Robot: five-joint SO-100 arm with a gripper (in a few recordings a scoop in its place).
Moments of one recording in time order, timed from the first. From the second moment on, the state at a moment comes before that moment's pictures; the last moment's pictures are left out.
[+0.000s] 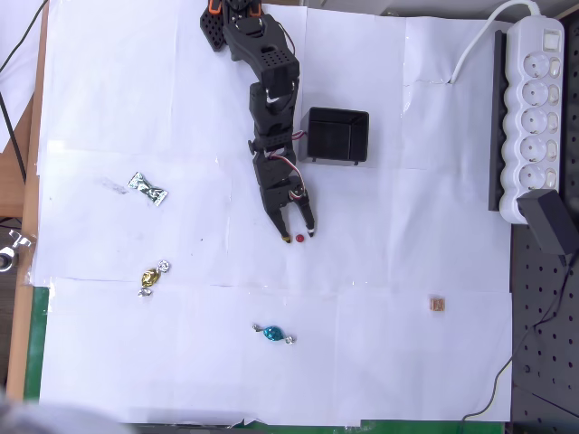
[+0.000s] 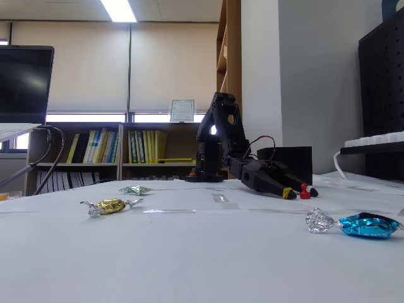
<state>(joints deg) -19.2 139.8 71.6 -53.1 -90.5</state>
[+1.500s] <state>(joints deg) -22.1 125.1 72.1 -29.1 -83.8</state>
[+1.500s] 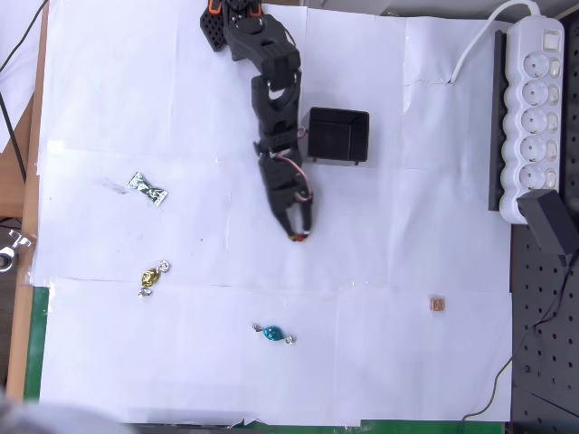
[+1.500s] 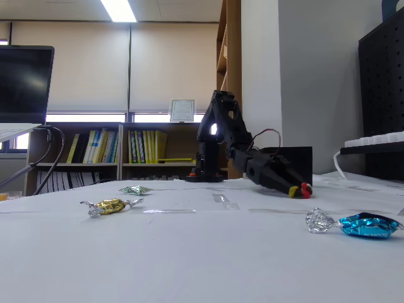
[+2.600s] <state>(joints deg) -22.4 108.2 109.7 59.8 -62.3</state>
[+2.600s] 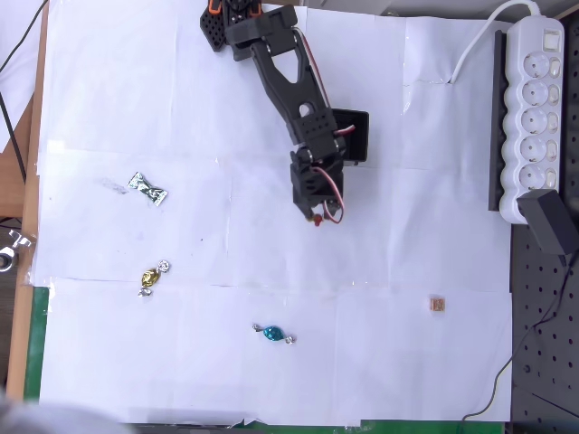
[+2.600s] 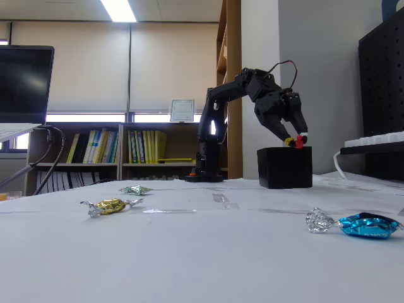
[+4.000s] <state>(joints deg) -42.5 92.4 108.7 87.4 -47.9</state>
